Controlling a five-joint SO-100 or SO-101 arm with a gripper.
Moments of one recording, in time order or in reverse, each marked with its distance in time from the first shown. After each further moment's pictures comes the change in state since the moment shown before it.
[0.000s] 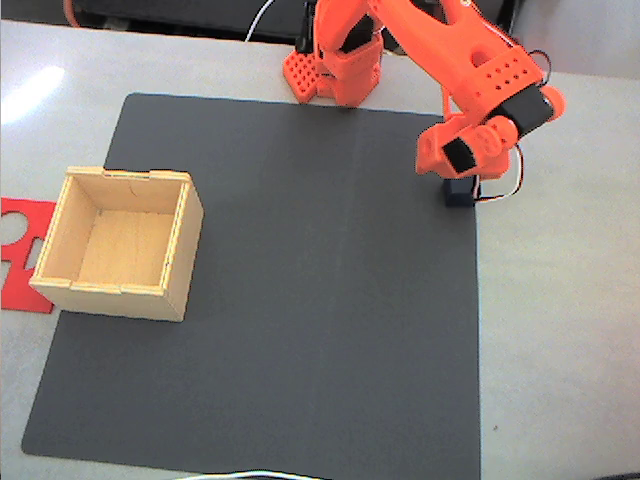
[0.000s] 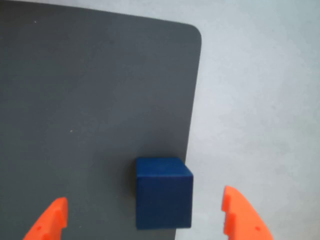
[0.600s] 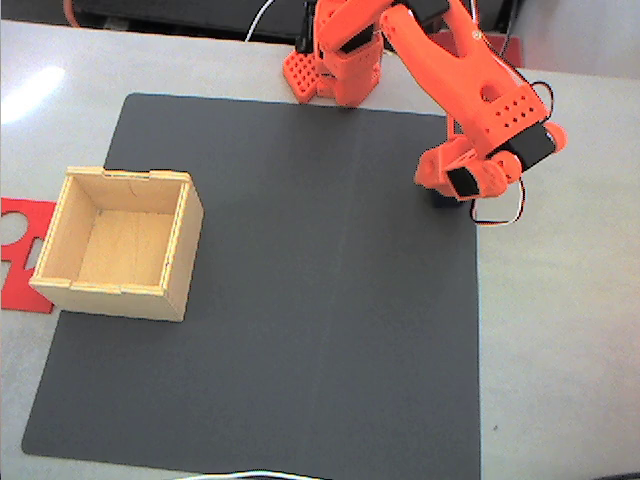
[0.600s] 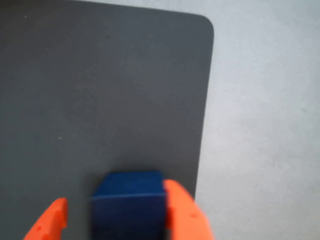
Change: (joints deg) arm 0.2 -11.2 -6.2 0.0 0.4
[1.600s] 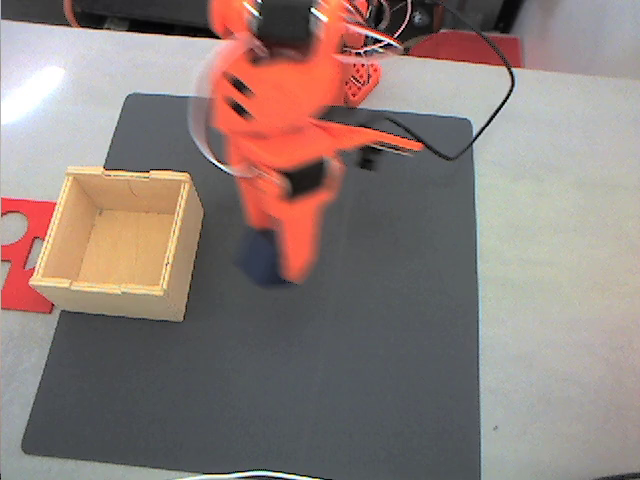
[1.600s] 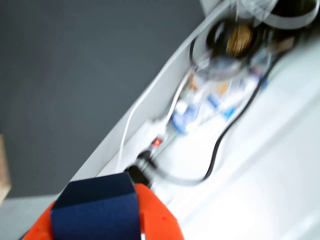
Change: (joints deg) arm 47.4 9.0 -48.6 0.8 14.3
